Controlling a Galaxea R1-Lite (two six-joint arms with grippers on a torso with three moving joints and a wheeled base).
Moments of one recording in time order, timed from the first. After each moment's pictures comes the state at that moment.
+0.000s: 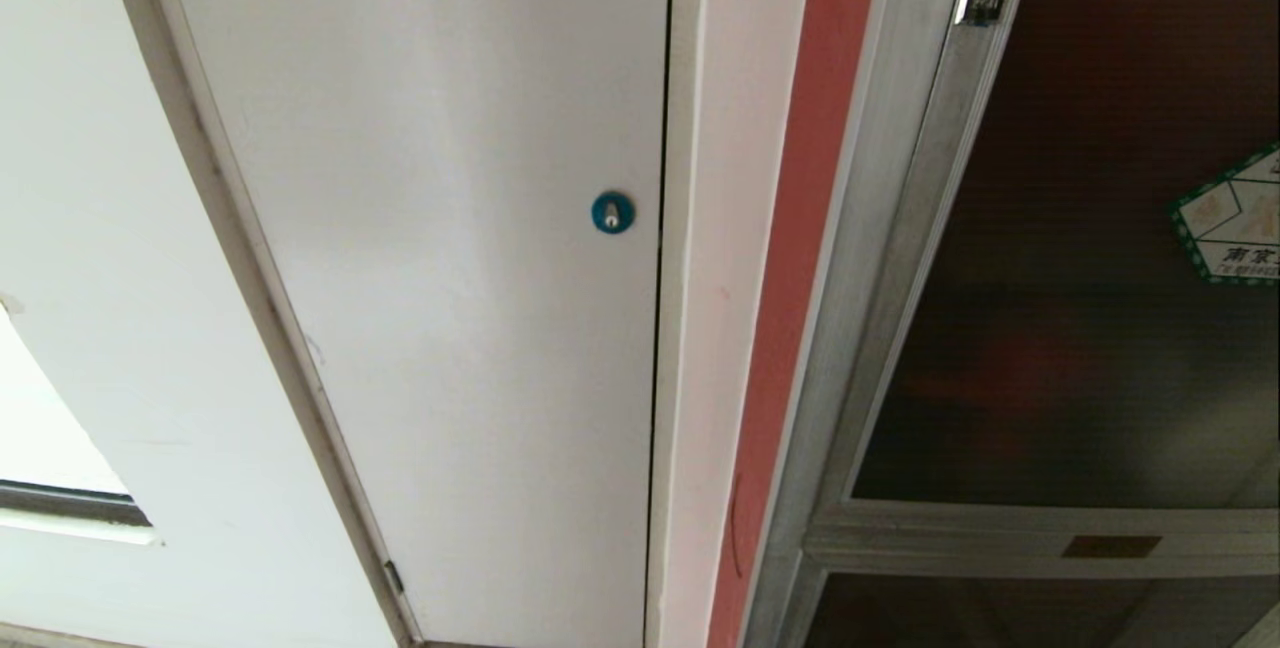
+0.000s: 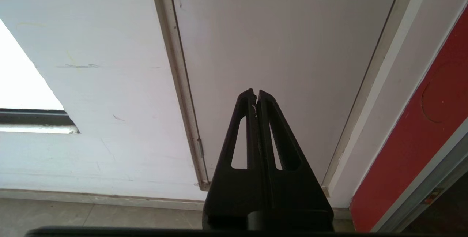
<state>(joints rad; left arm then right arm) -0.01 0.00 0.00 0.00 -0.01 0.01 0.34 1.20 -1.60 0.10 0.50 0.18</state>
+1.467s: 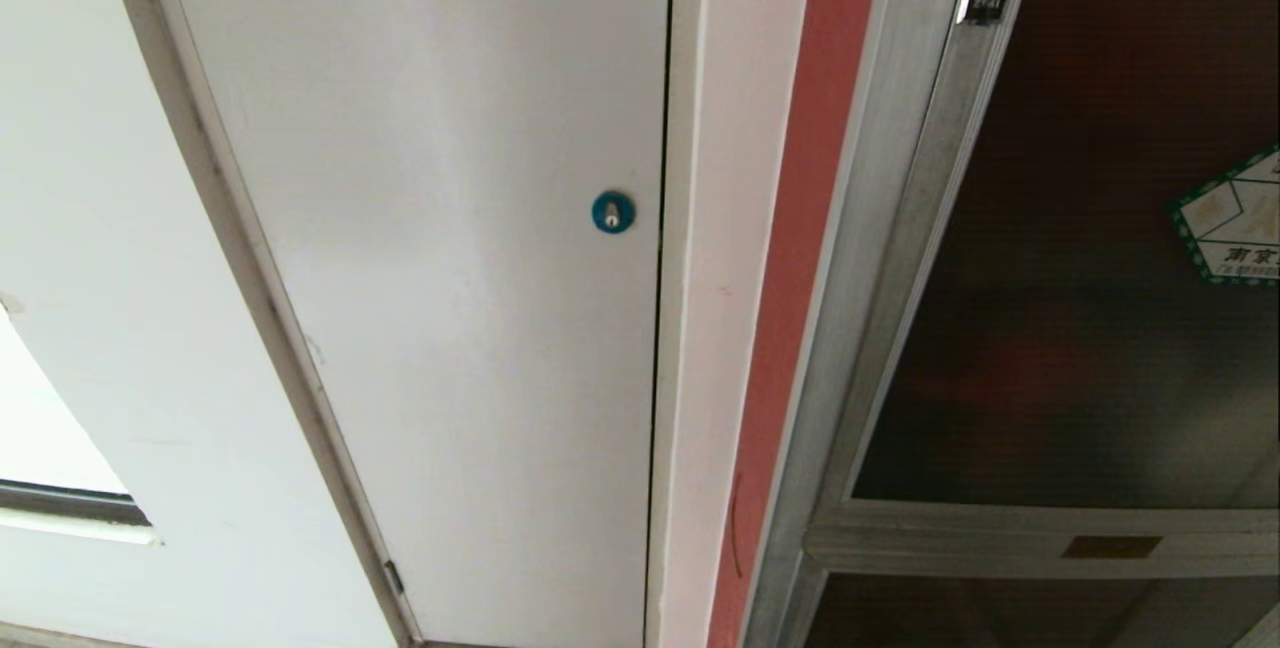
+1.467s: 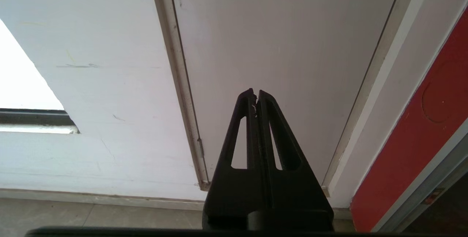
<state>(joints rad) -0.01 0.00 0.00 0.00 -0.01 0.01 0.30 1.60 -1.95 -0.13 0.18 0.17</state>
